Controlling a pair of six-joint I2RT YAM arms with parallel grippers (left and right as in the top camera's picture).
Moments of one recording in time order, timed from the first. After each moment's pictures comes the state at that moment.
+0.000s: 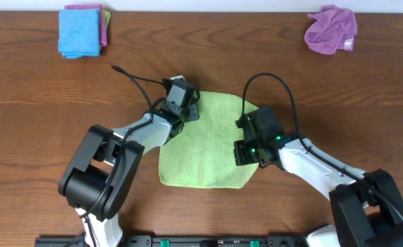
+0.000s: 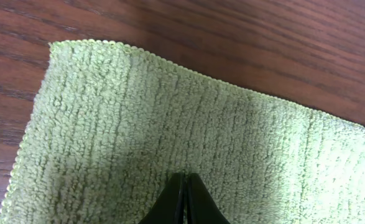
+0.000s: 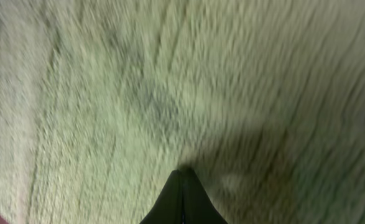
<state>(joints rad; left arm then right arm) -0.47 1.93 0.98 0.02 -0.06 -0.64 0.43 1.60 0.72 -0.34 -0.28 0.29</state>
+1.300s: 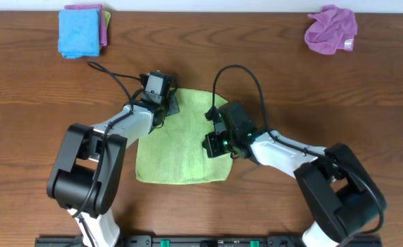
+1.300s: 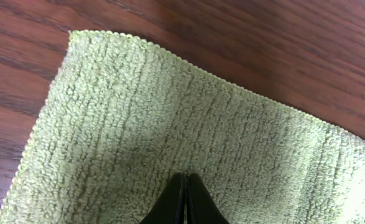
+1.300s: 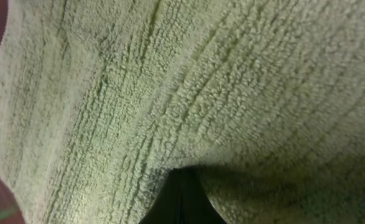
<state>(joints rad) -0.32 1.92 1.01 -0.13 -0.05 -0.59 0.58 1.82 0.85 -0.11 -0.39 0.36</state>
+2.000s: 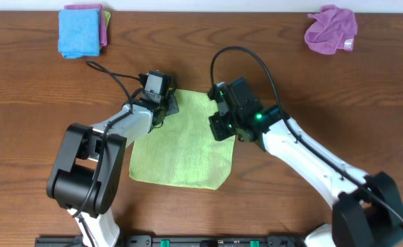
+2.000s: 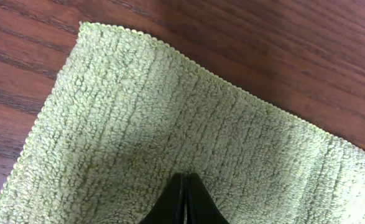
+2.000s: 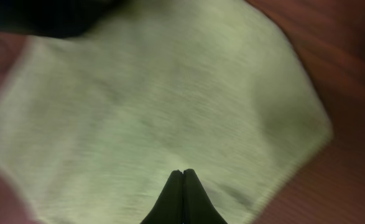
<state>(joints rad) -0.31 1.92 1.02 -0.14 -0.05 -0.59 0.56 1.65 1.11 -0.54 -0.13 0.20</state>
